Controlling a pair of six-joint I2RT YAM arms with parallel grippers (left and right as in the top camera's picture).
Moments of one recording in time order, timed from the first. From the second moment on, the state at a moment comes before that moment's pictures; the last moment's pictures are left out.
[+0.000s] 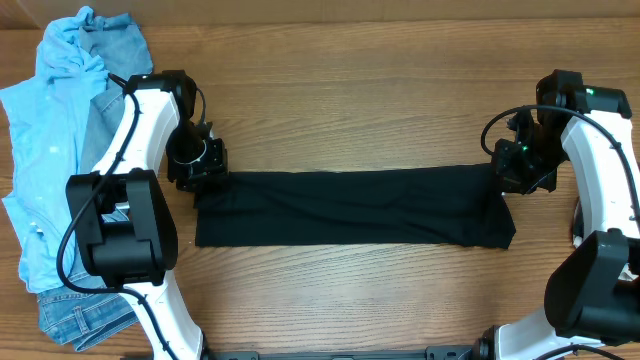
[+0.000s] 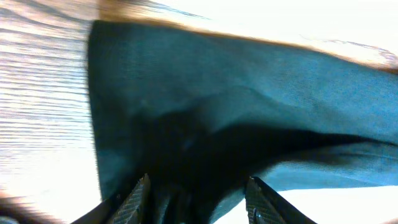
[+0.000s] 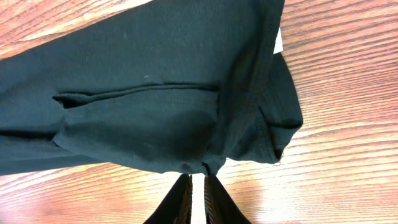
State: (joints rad) left arm 0.05 2.08 1.63 -1.36 0.17 -0.13; right arm -0.18 1.75 1.48 -1.37 -0.15 0.07
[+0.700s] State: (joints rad) left arm 0.05 2.08 1.63 -1.45 0.11 -0.13; right arm -0.18 1.75 1.48 -1.39 -0.15 0.07
